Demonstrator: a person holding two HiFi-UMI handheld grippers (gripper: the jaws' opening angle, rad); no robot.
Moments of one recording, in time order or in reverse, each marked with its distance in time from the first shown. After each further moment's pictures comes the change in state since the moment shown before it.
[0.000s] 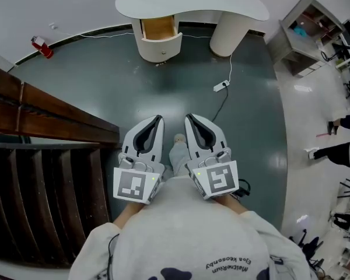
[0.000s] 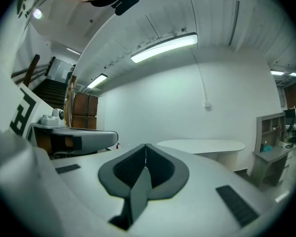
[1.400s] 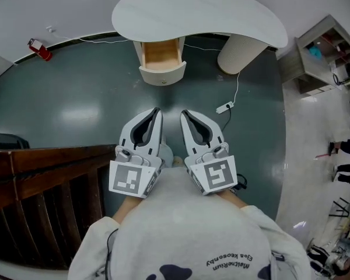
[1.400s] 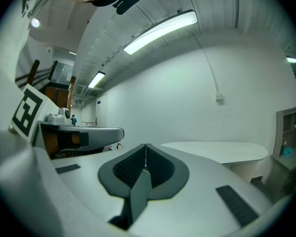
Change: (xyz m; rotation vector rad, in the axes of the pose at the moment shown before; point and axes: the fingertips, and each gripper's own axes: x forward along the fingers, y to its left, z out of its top) left arm 0.224 0.128 0.013 -0.023 -0.020 0.051; right arm 0.221 -0.129 0.001 0.012 0.027 0.101
